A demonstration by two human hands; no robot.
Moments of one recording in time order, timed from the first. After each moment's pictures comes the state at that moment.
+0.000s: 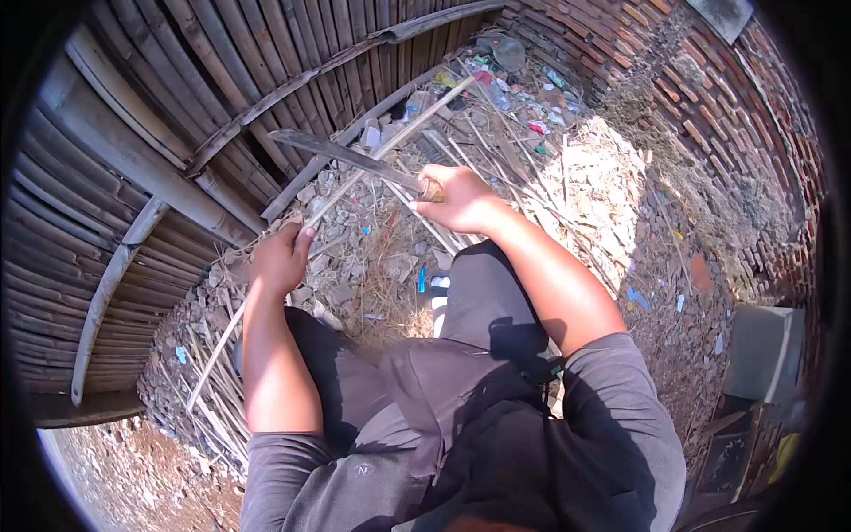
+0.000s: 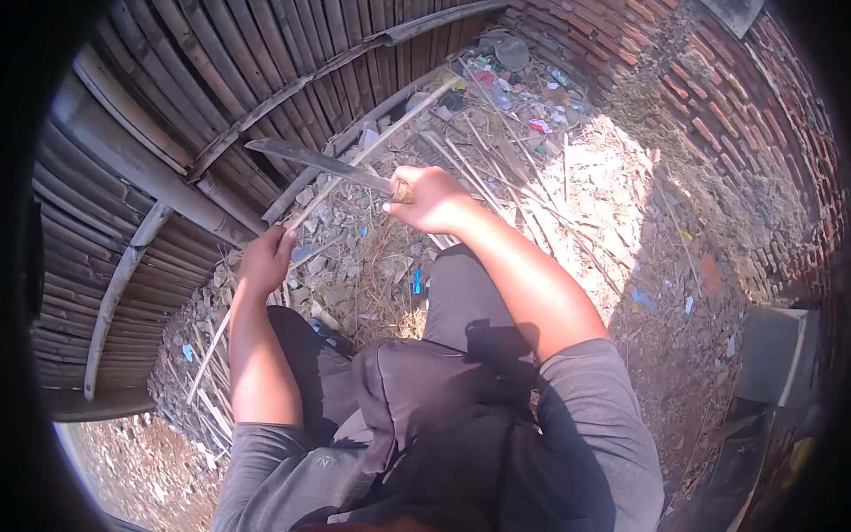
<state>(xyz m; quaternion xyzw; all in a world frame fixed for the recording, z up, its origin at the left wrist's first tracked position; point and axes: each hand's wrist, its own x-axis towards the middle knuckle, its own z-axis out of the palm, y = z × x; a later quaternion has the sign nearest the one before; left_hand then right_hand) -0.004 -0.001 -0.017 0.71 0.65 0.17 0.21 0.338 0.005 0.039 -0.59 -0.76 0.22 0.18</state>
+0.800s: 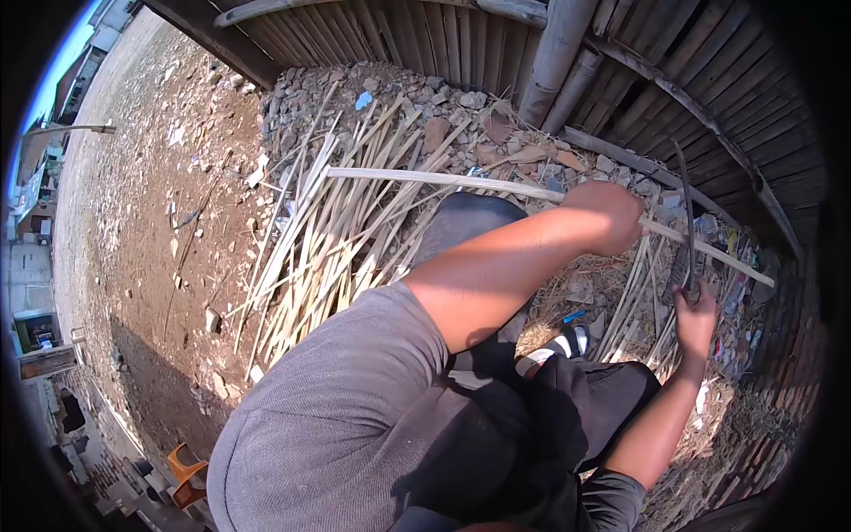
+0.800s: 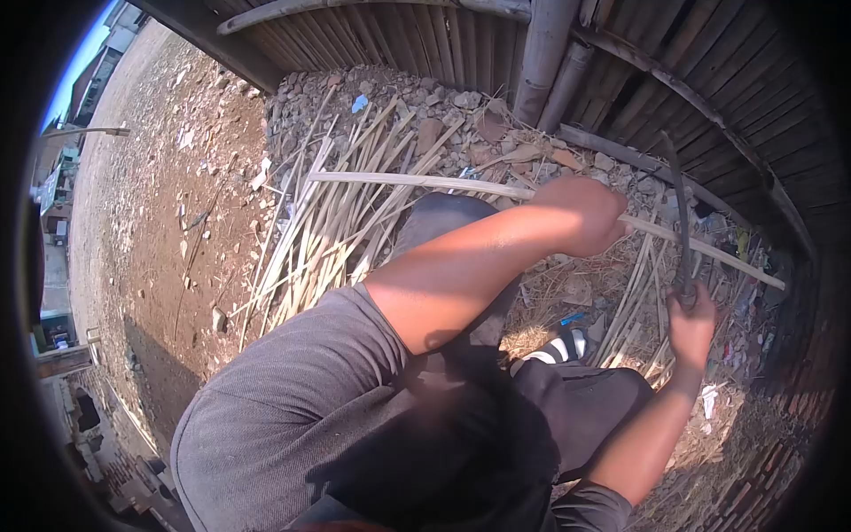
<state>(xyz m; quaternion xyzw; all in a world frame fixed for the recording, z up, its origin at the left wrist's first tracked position) -0.019 -0.022 0.012 0.65 0.67 0.22 0.28 0.304 0.081 -0.022 -0.52 -0.81 0.20 0.17</state>
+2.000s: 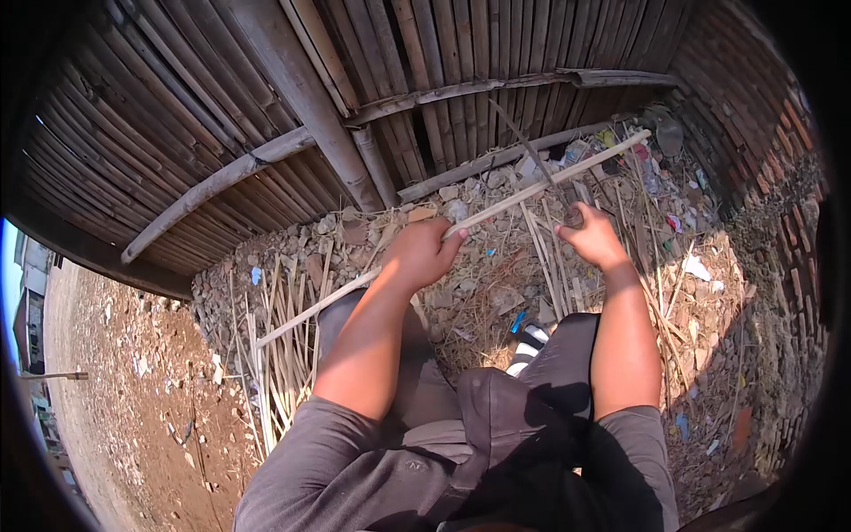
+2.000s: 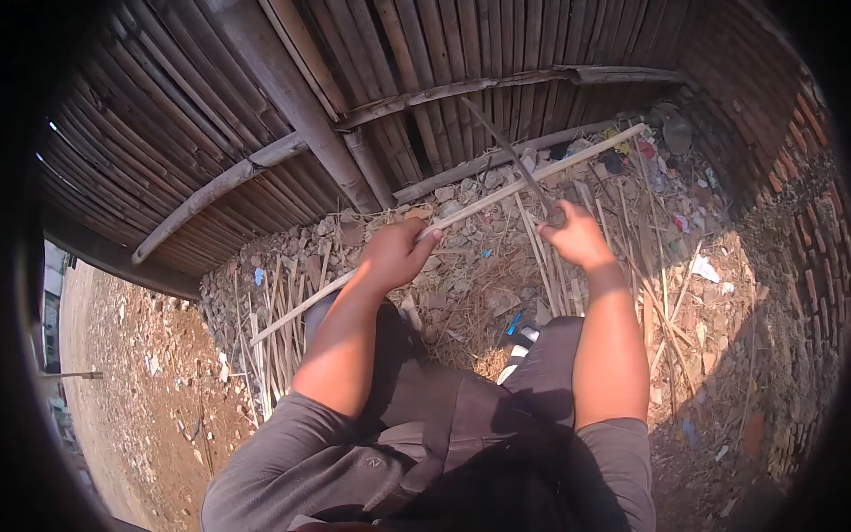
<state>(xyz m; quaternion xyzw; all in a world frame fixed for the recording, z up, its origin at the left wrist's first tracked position) 0.007 -0.012 -0.002 0.68 0.66 0.24 0.22 0.336 0.093 -0.010 -0.61 -0.72 0.30 0.15</state>
